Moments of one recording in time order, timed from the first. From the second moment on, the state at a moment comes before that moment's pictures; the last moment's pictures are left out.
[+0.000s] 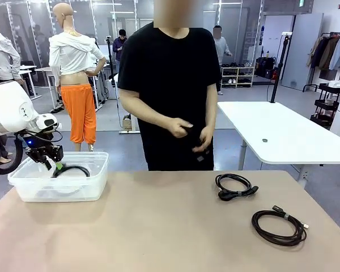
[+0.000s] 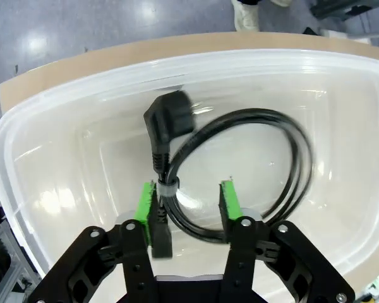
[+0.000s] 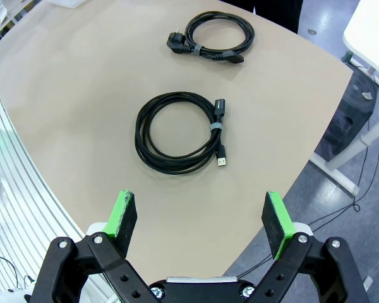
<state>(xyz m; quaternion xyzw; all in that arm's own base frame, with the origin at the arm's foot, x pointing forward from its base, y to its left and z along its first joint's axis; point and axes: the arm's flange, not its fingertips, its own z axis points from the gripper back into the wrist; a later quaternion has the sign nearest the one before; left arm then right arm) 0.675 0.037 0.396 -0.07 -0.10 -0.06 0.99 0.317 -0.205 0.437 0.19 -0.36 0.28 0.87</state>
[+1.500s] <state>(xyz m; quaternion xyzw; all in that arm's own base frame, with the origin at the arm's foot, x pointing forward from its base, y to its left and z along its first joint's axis) 0.667 0.035 0.404 -0.07 -0.11 -0.05 0.99 0.317 -0.205 0.437 0.19 -0.36 0.28 0.87</state>
